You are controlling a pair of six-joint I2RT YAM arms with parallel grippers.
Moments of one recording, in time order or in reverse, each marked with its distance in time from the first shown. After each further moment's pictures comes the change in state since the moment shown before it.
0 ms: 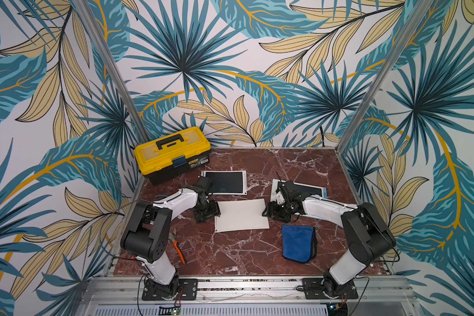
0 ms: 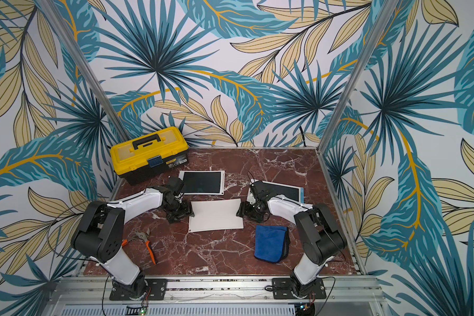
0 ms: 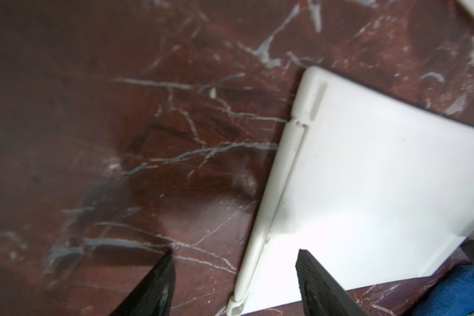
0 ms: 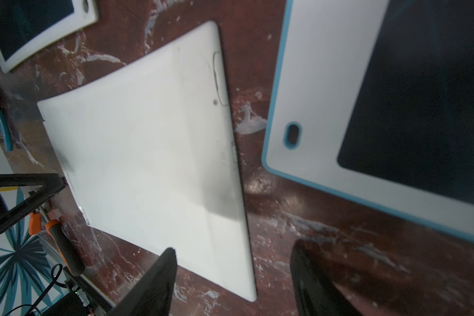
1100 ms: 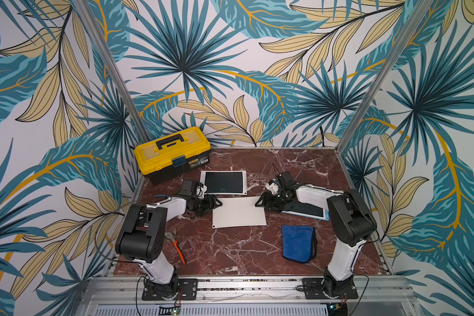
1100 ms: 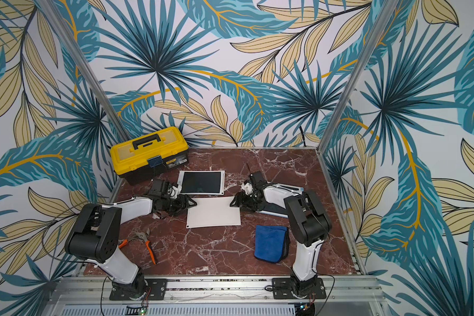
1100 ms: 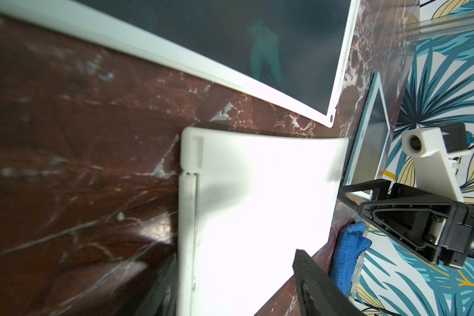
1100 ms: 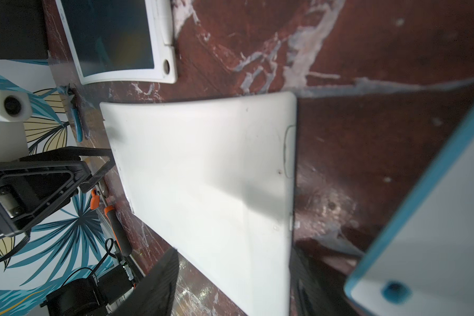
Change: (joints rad) left arm 0.154 -0.028 -0.205 0.513 0.386 0.059; right arm -0.047 0.201 0.187 0.036 -0.227 -0.072
